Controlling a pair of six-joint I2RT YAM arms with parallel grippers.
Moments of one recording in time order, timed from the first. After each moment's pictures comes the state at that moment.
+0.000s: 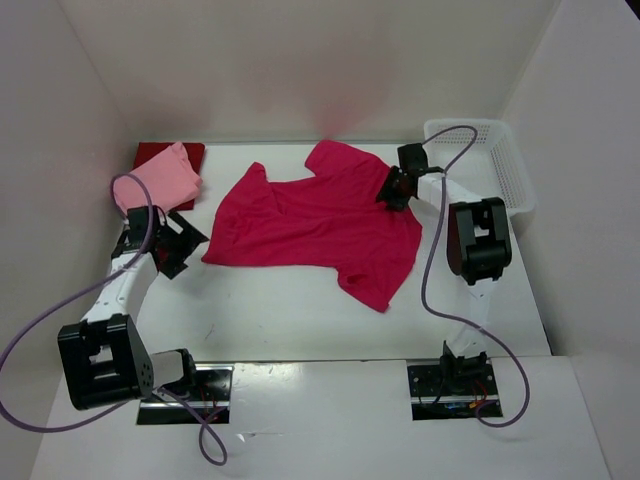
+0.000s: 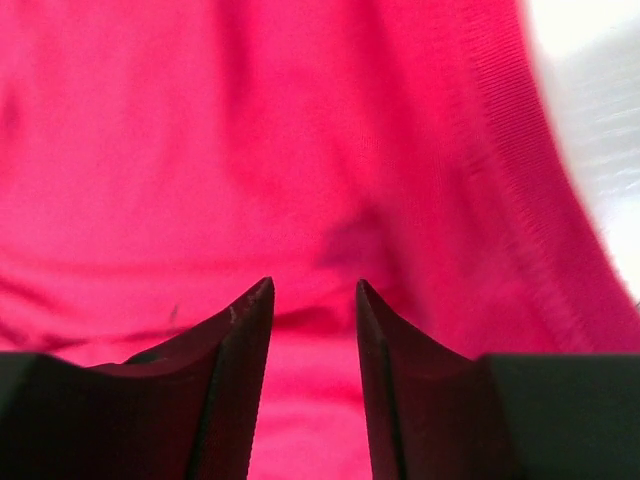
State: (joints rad) left arm 0.23 1.24 0.76 -0.43 0.14 -0.71; right arm 0.16 2.09 1.52 -0.39 -0.08 0.65
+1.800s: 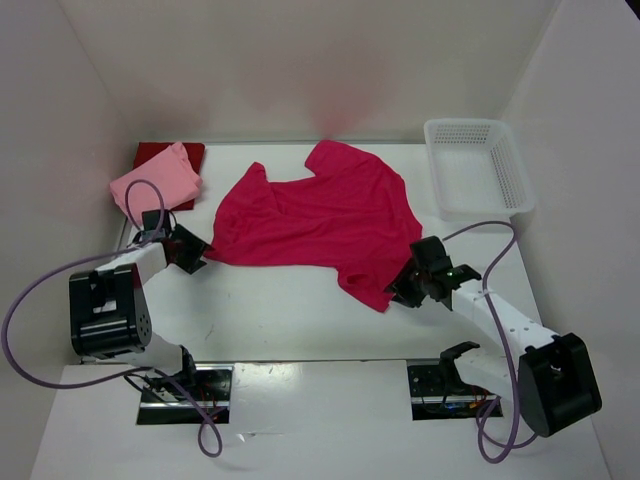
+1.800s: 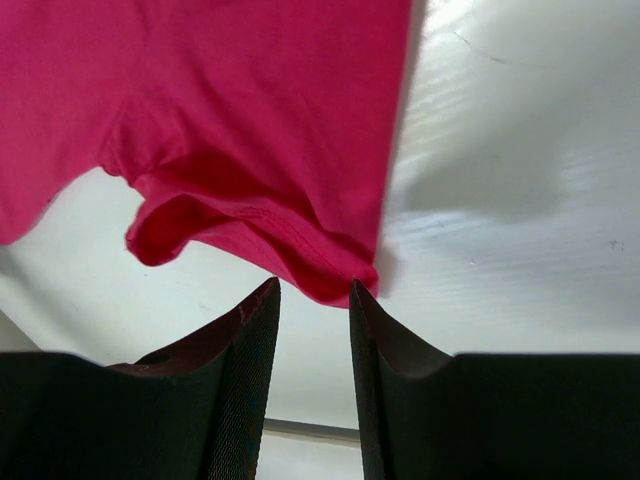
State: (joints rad) left arm 0.23 1.54 0.74 -0.19 0.23 -0.84; right arm 0.35 1.07 0.54 -0.50 -0.06 1.05
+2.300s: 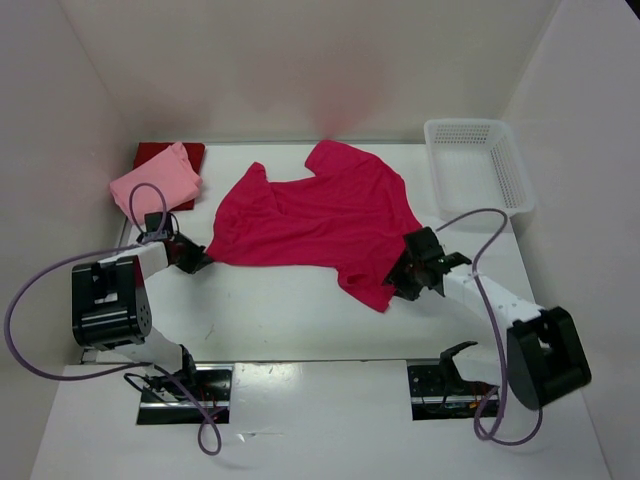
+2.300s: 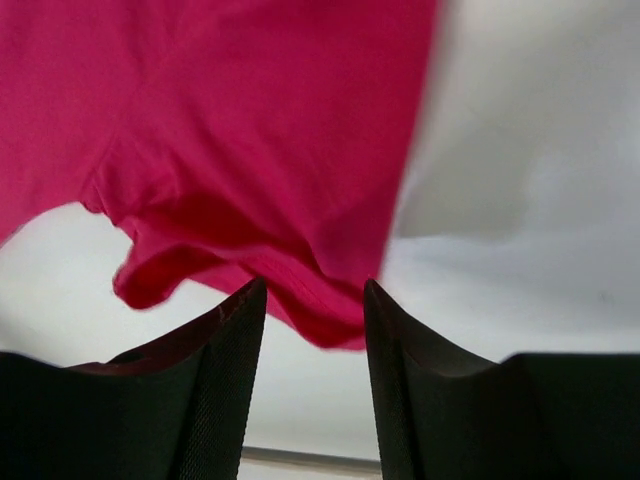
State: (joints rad) left arm 0.23 1.57 0.72 -0.18 0.24 -0.84; right arm 0.36 1.16 0.57 -0.49 -0.02 1.01
